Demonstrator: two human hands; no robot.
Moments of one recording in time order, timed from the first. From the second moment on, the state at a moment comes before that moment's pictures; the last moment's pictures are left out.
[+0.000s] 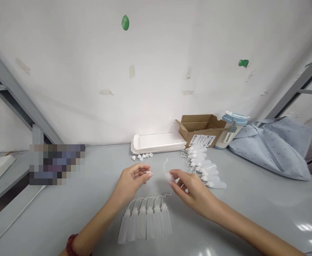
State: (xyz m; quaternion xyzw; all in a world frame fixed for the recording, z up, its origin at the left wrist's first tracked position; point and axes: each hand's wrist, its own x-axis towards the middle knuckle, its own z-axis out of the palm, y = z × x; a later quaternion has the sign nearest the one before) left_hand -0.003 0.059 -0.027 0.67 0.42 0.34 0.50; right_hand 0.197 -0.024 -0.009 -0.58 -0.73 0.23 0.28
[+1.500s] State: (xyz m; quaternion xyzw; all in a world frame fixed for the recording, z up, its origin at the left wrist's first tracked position) left_hand 0.005 0.026 -0.012 0.72 0.32 0.22 0.58; right_hand 0.198 -0.020 -0.018 -0.38 -0.39 0.76 0.35
